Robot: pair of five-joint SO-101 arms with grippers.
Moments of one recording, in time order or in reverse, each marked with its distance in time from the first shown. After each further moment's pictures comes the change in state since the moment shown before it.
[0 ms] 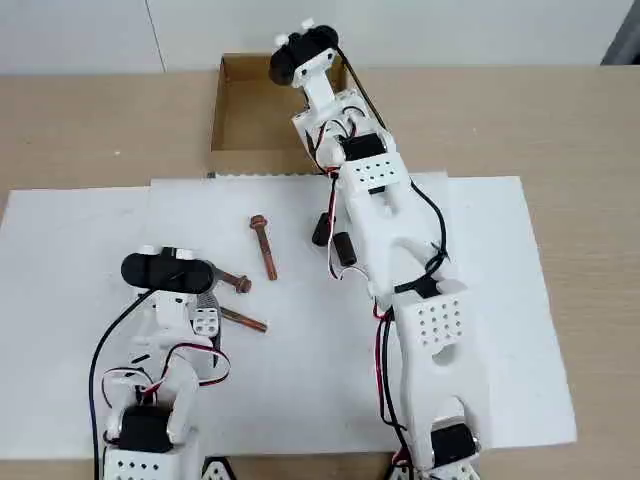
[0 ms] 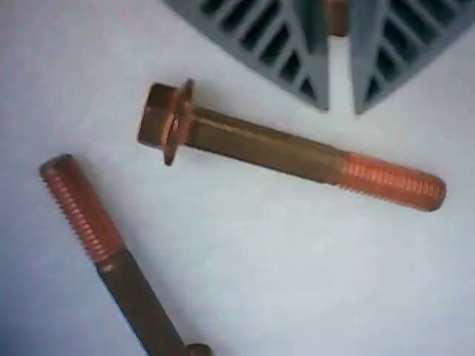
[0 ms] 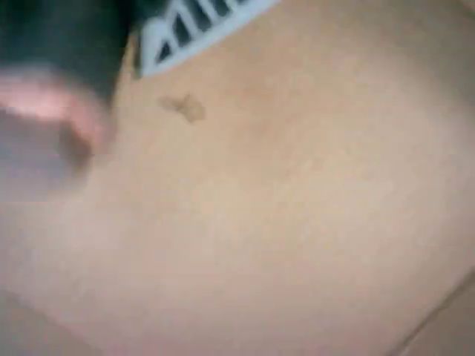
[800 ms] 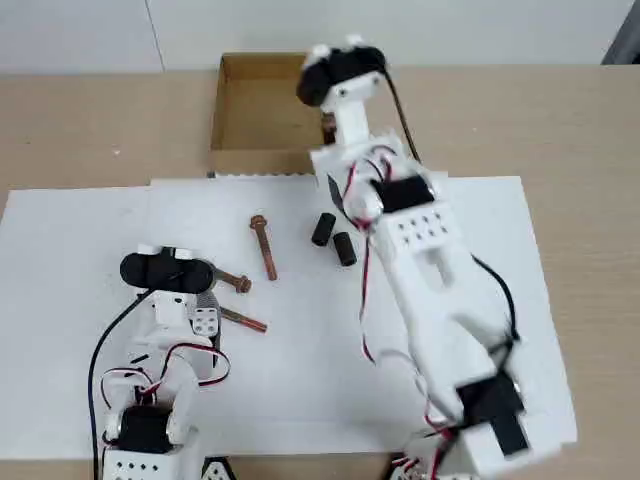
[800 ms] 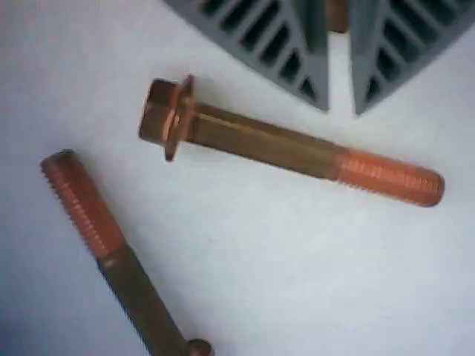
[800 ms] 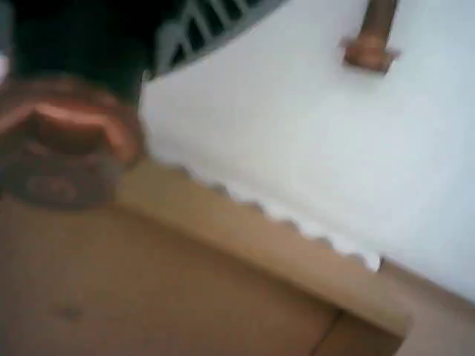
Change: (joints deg) left arm 0.0 0.0 -0.2 0.0 0.0; right arm -1.7 -47.1 47.2 4.7 -9.5
